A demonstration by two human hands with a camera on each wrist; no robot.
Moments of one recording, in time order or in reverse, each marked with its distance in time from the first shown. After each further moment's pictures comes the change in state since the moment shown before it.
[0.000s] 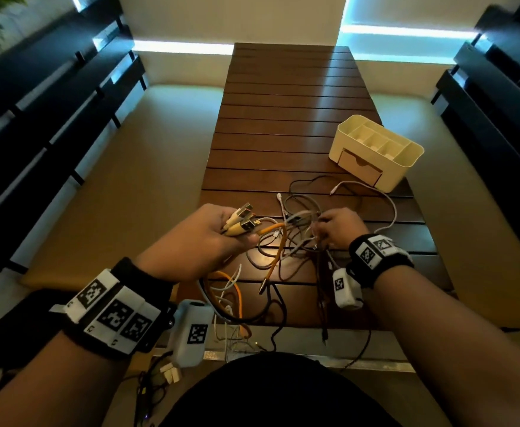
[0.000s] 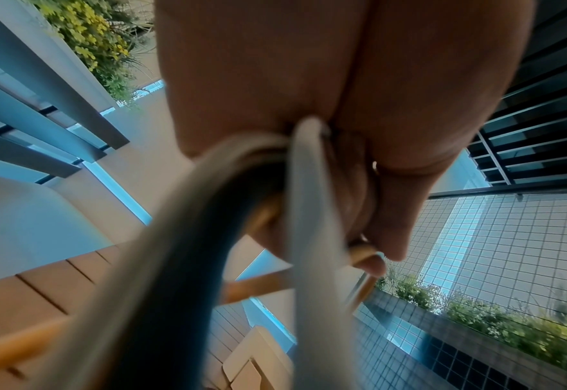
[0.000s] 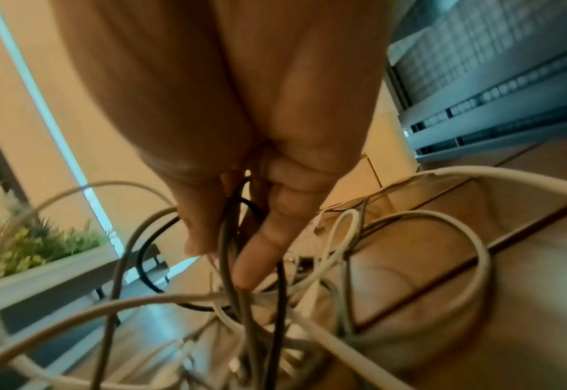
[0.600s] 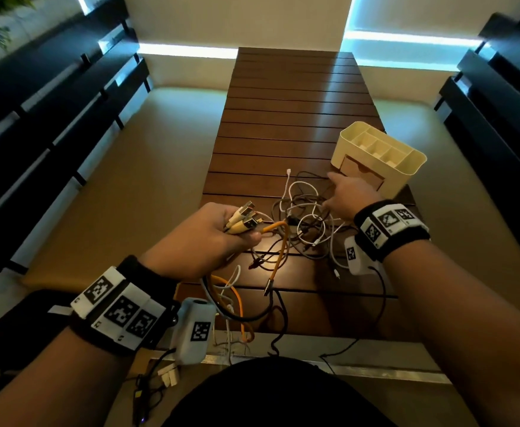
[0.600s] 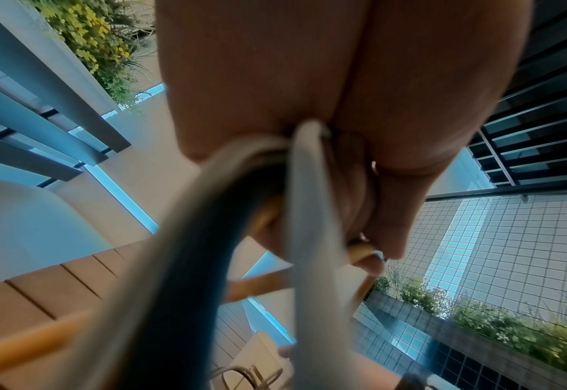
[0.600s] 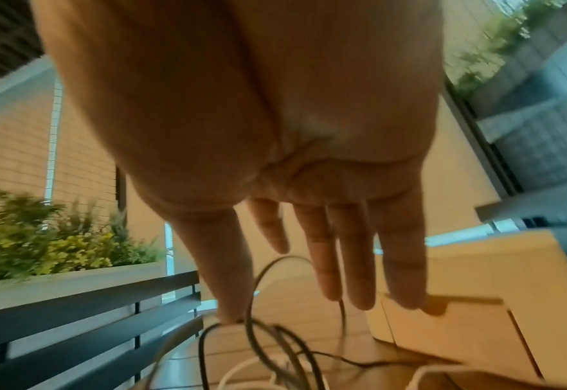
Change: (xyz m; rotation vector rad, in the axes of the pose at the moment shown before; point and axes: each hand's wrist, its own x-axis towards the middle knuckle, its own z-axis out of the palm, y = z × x) left_hand 0.012 0.000 -0.003 -0.011 0.042 0.026; right_hand 0.012 -0.058 -0.052 -0.544 0.144 -0.081
